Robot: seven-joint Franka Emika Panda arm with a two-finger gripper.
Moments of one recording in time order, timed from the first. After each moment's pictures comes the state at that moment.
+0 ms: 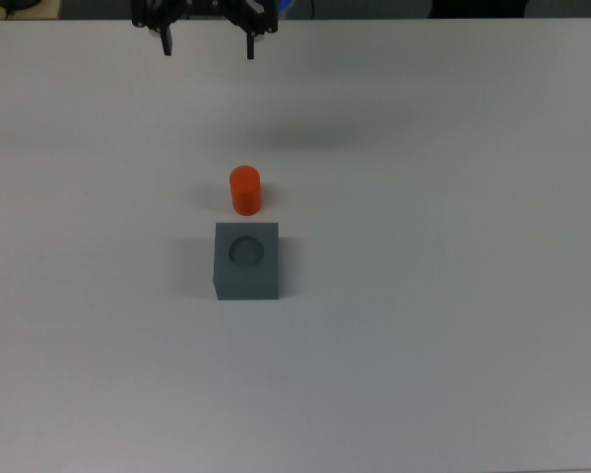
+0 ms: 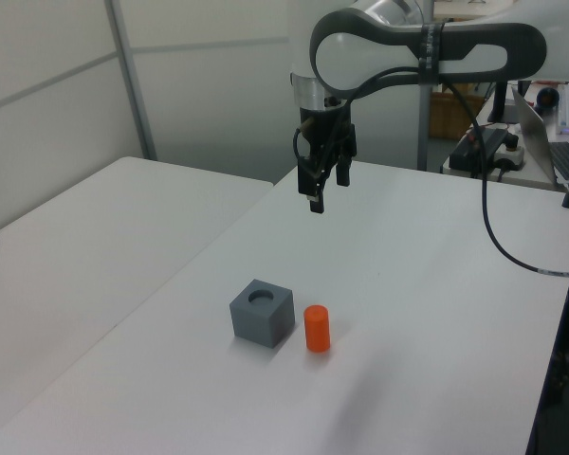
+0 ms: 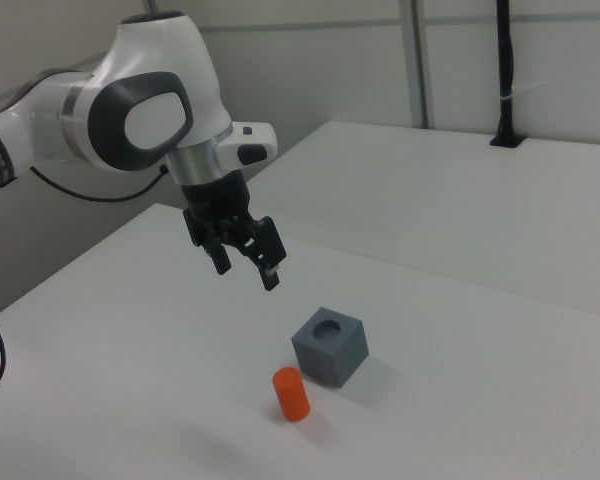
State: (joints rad) arm 0.03 0.02 -0.02 -1.60 -0.04 1.63 0.02
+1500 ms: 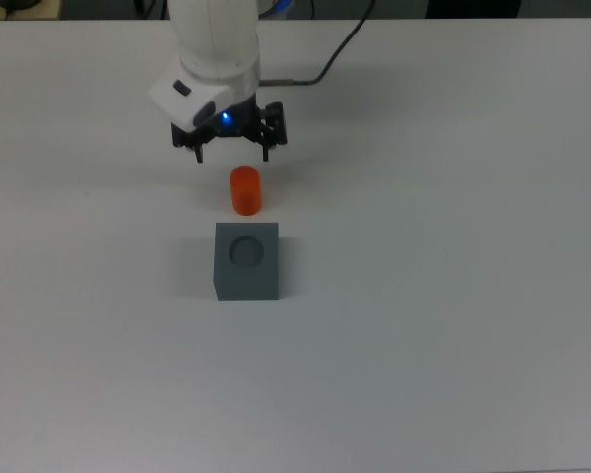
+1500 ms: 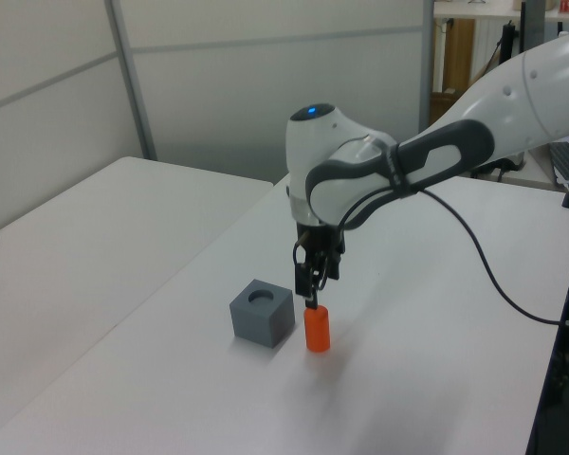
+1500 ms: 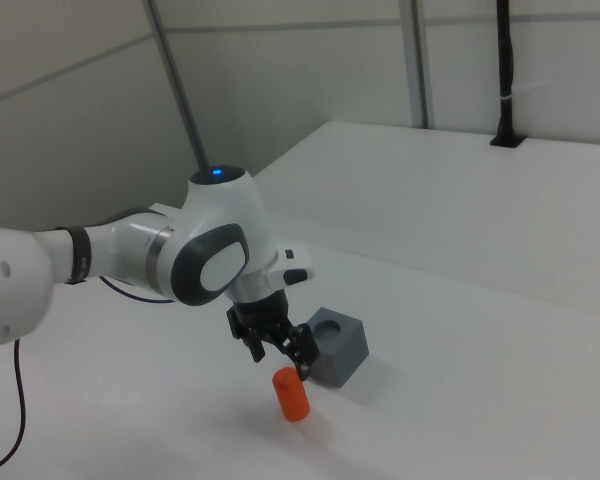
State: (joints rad) arm 0.05 0.13 -0.03 -1.97 -0.01 2.11 -0.02
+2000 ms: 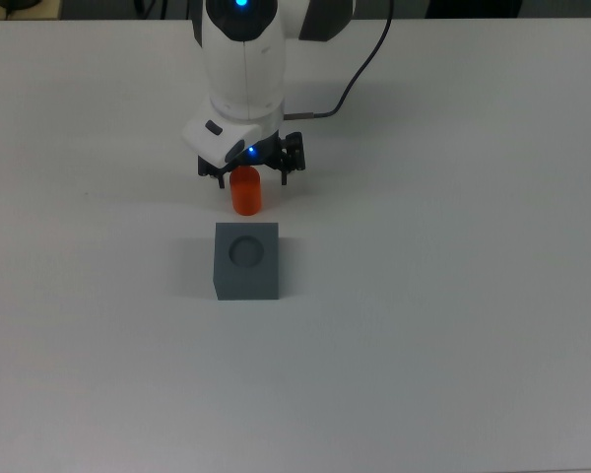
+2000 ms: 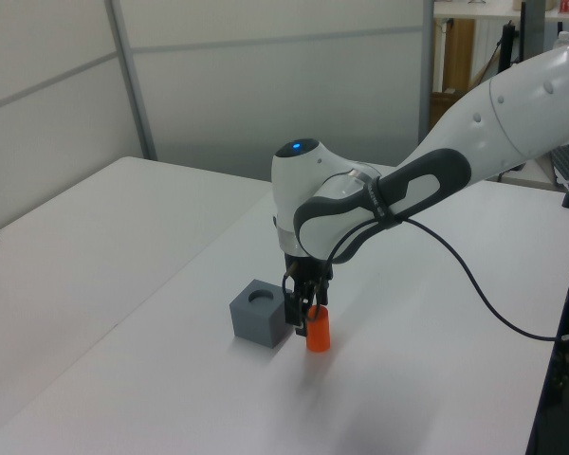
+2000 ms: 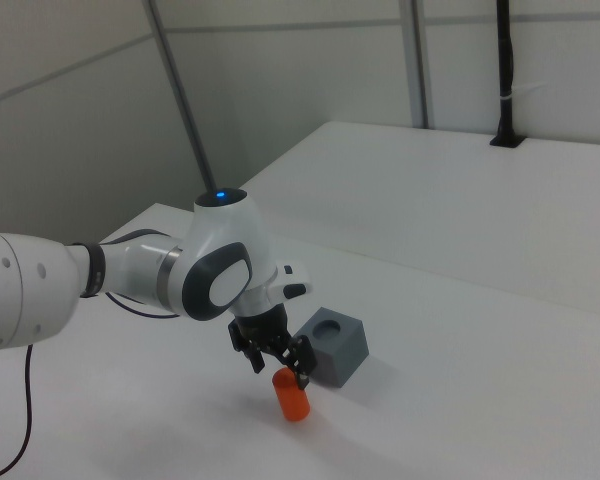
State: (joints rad) arm 0.06 0.22 0.00 -1.97 -0.03 2.19 0.00
